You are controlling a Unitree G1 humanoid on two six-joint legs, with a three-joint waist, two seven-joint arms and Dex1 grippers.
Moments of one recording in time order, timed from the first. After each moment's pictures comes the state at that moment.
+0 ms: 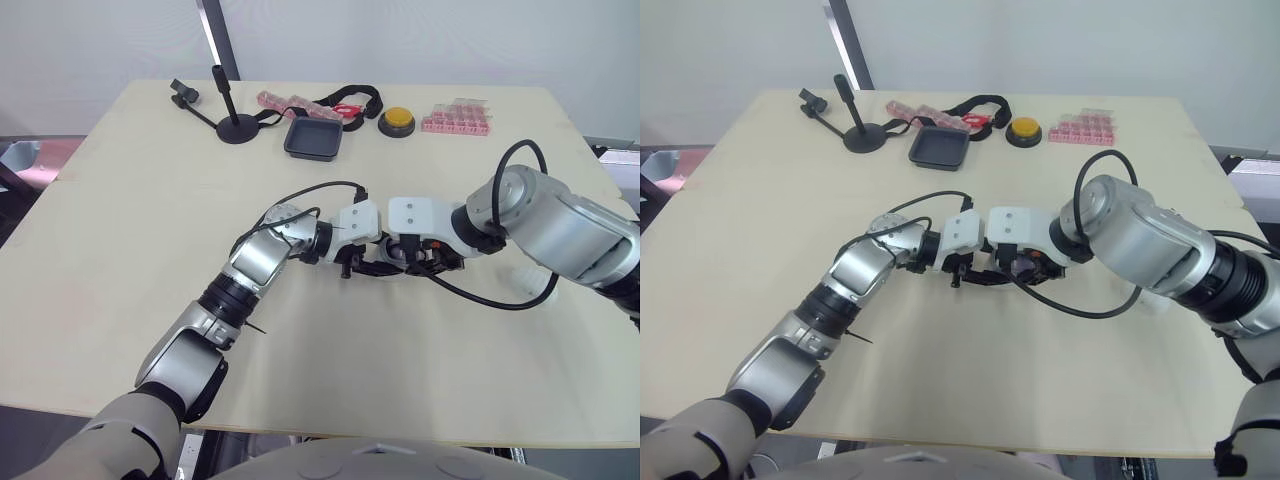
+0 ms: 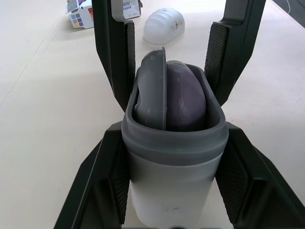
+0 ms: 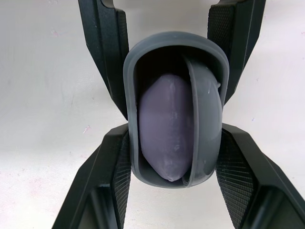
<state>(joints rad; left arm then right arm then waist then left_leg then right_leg) -0.71 0.19 -0.45 0.21 -0.12 0.21 -1.13 -1.02 -0.95 0.77 -0.50 0.28 1.18 1.07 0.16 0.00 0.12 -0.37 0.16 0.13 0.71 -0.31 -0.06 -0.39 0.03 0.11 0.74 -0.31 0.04</state>
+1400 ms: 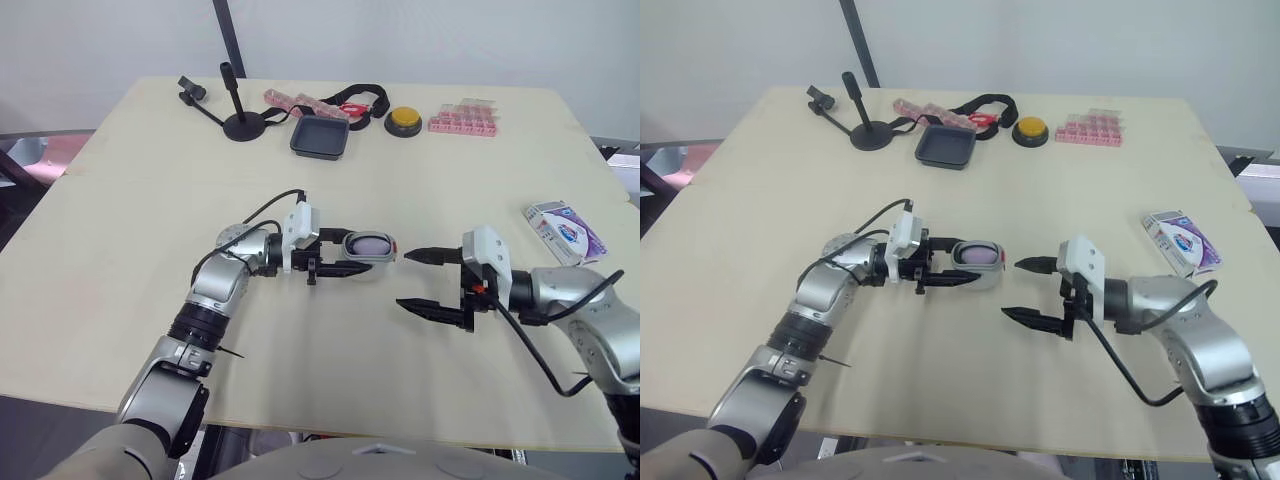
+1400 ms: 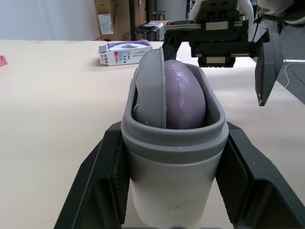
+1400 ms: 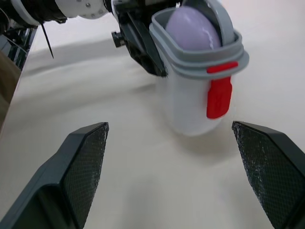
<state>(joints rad) -0.49 0.24 -0.24 0.23 -0.32 0.01 -1.29 -0.02 -0.65 -0.03 -0.43 0.48 0.40 1.06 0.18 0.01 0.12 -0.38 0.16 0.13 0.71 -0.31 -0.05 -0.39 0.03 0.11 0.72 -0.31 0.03</state>
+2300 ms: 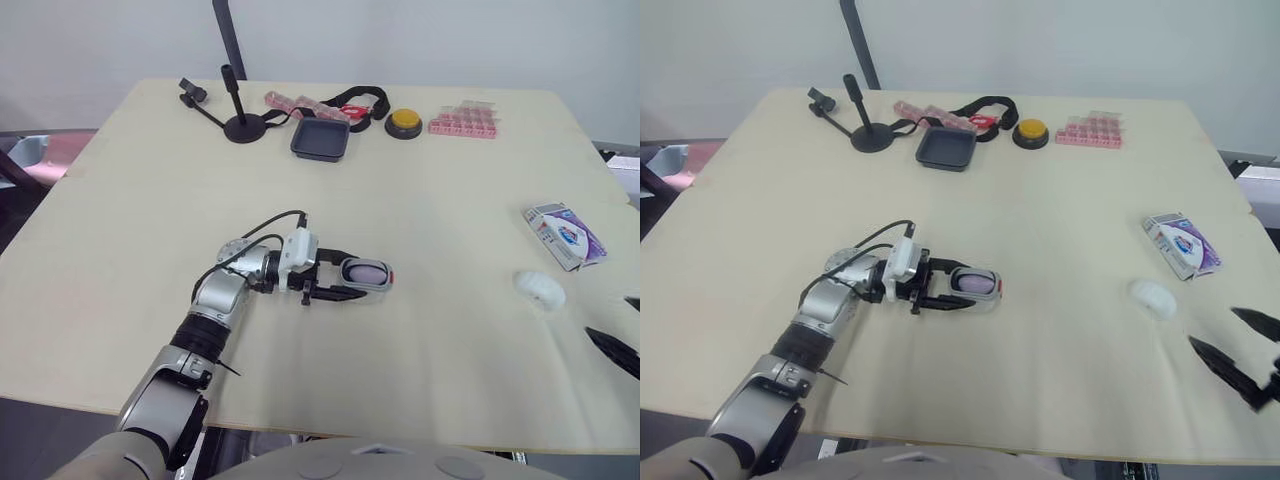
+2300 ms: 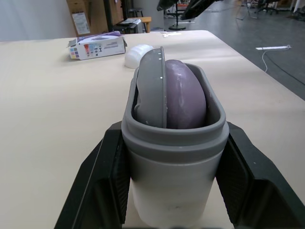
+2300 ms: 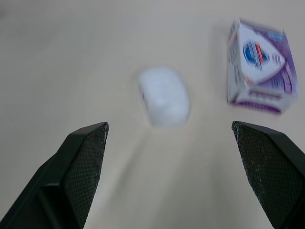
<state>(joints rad) -0.46 0.24 -0.28 0.32 -0.30 -0.16 -1.39 0.66 -0.66 -0.86 -0.14 0.54 0.17 1.09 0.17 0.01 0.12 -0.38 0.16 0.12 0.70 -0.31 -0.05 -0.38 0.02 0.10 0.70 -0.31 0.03</state>
